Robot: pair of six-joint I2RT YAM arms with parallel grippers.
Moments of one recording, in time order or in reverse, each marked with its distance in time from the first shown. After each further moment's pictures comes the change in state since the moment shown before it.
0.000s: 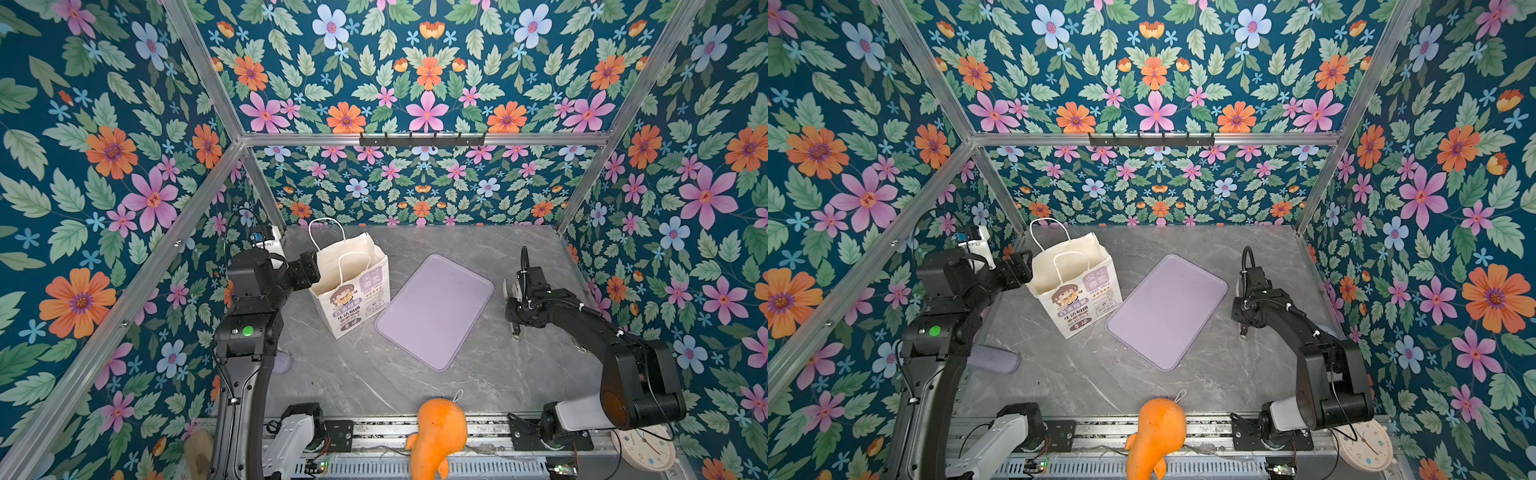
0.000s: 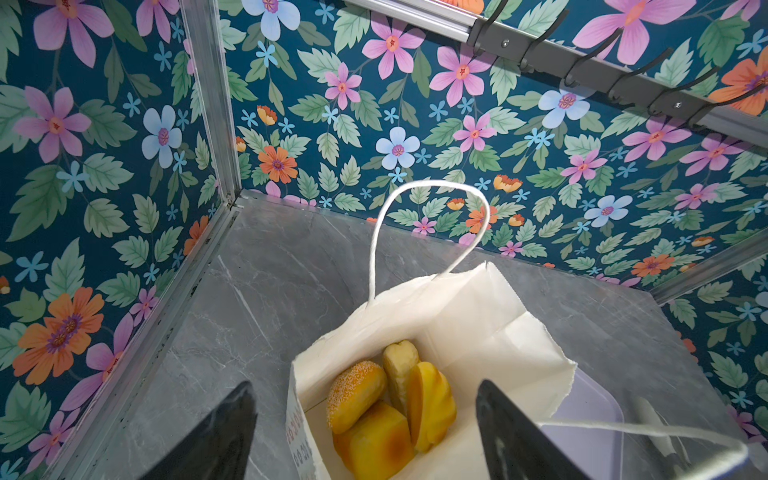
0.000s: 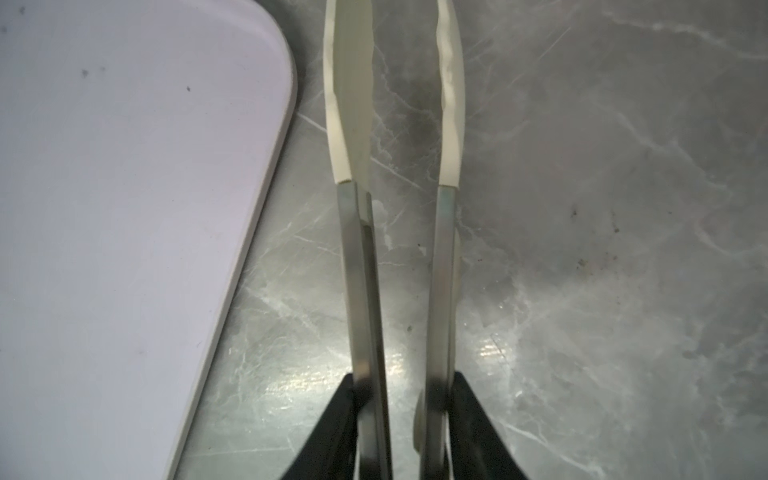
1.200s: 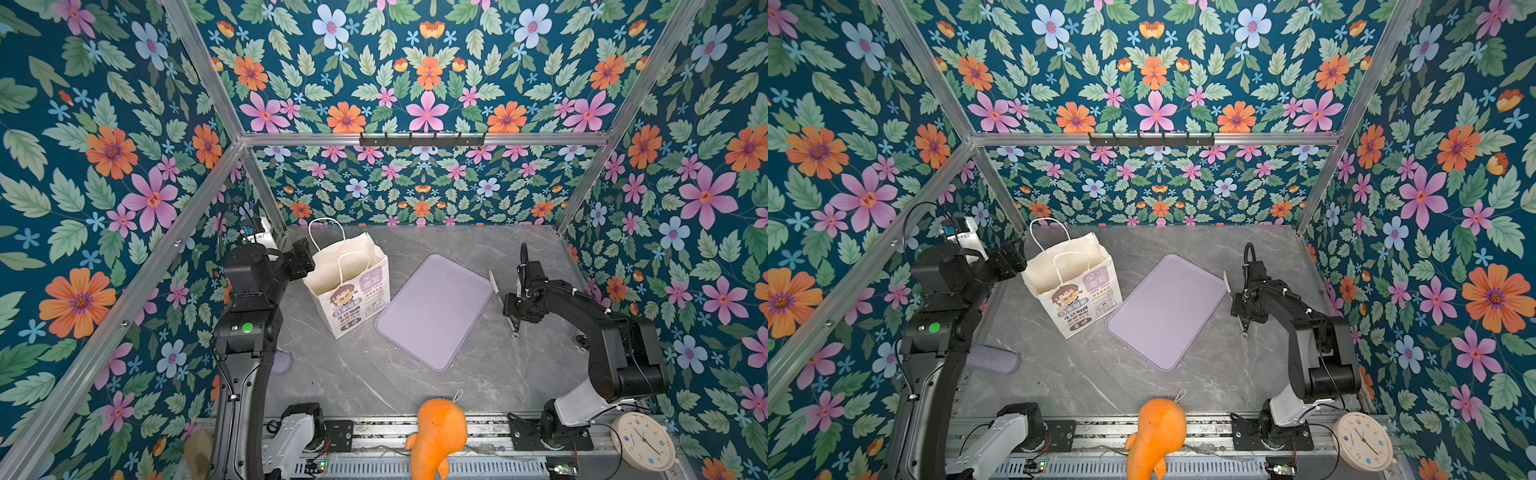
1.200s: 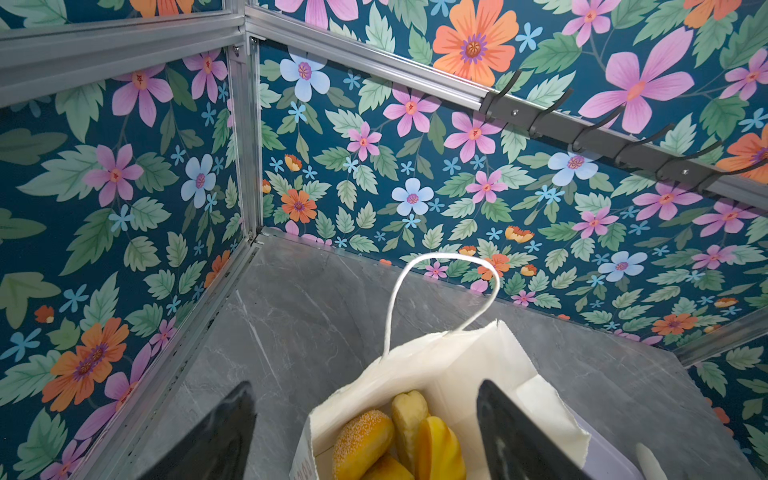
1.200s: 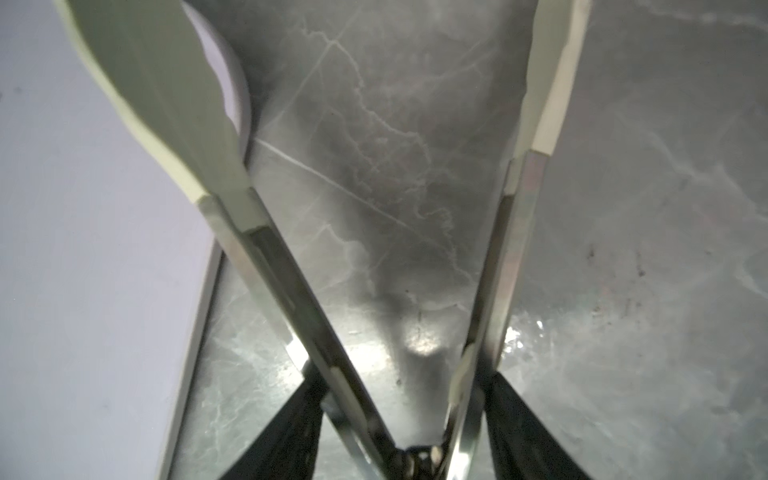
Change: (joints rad) left arm 0.000 0.018 0.021 0.095 -0.086 -0.034; right arm -0.060 0.138 0.087 -0.021 -0.024 -0.019
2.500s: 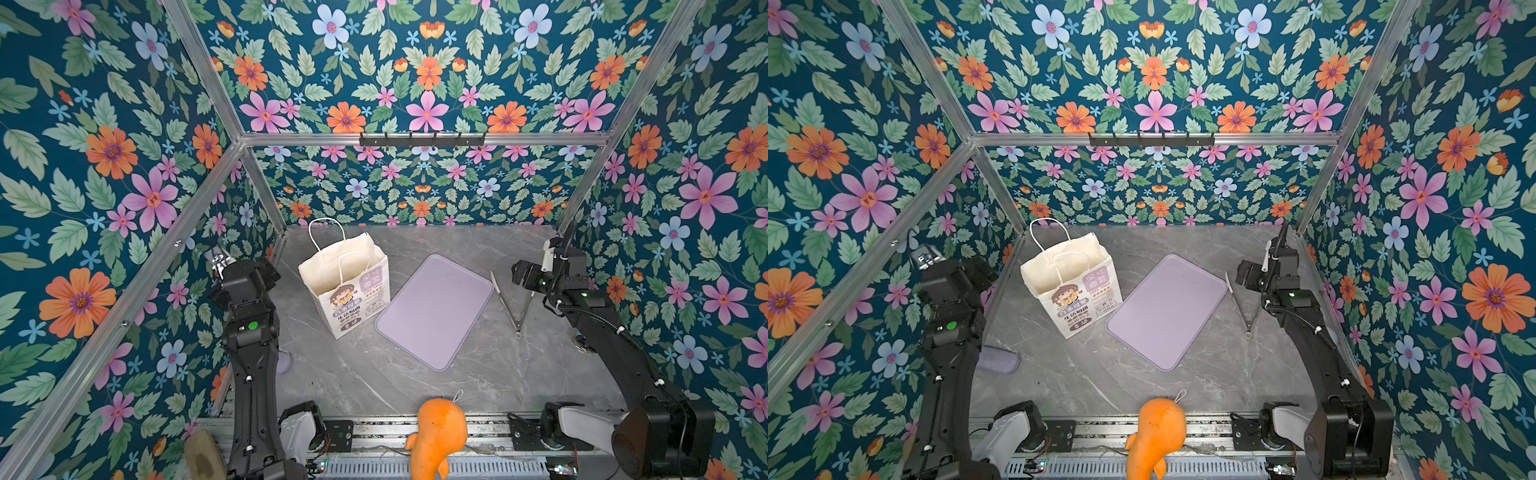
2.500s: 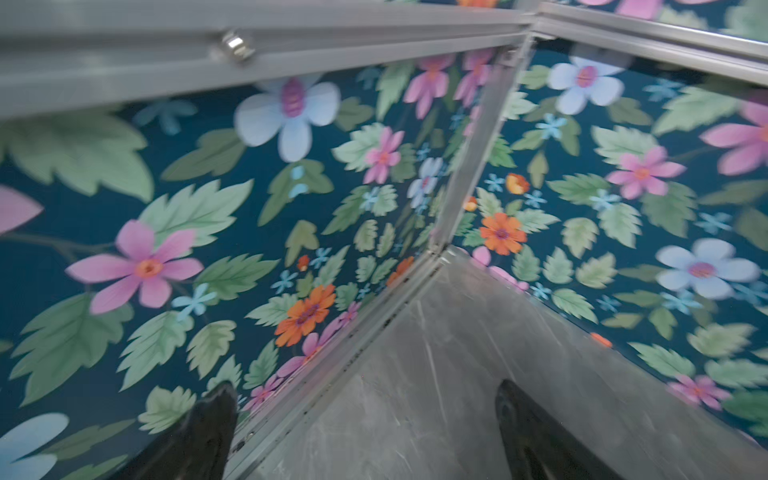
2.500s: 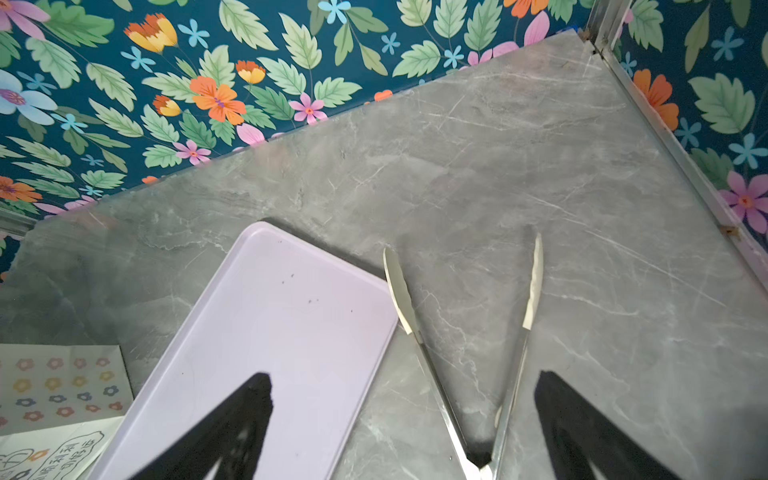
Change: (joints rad) left arm 0.289 0.010 -0.331 0.290 -0.354 -0.003; right arm -0.045 -0.407 -0.004 0.235 -0.050 -0.023
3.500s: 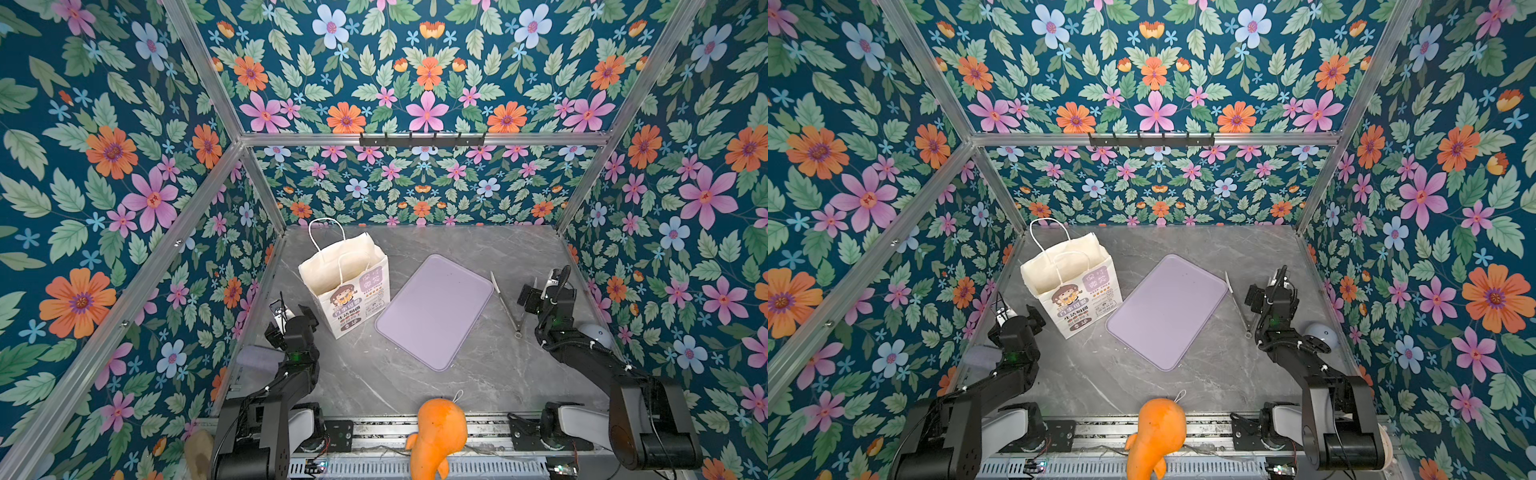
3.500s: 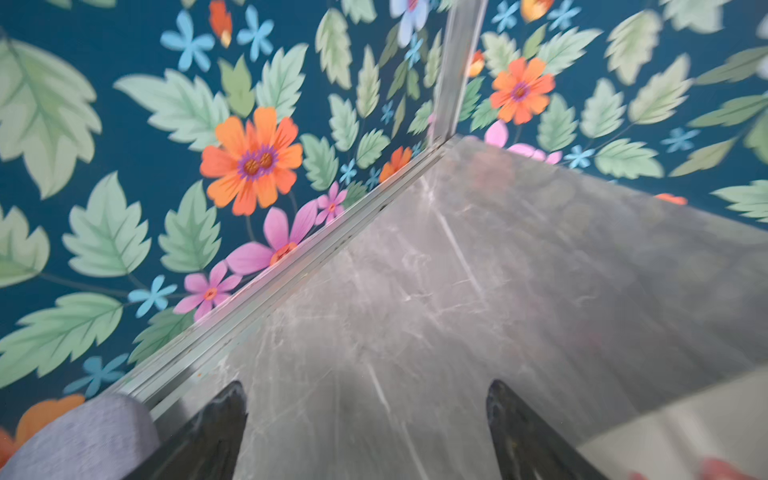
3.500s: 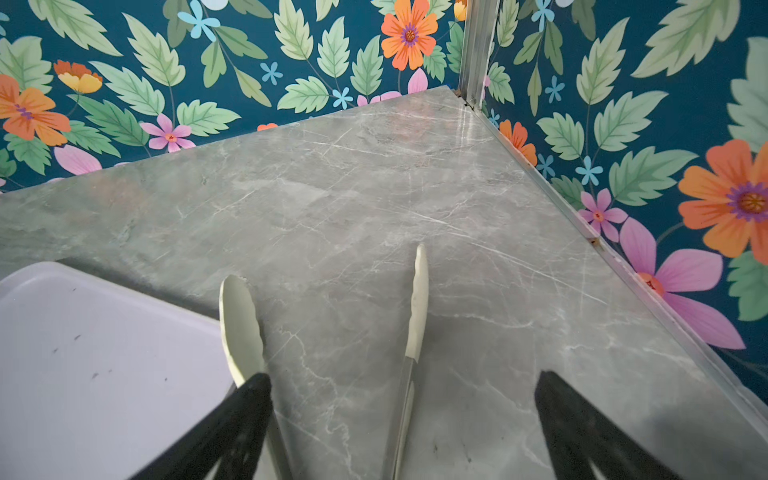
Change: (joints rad) left arm -0.272 0.201 -0.776 0.982 -0.183 0.061; right arm -0.028 0.042 -0.521 0.745 0.291 -0.123
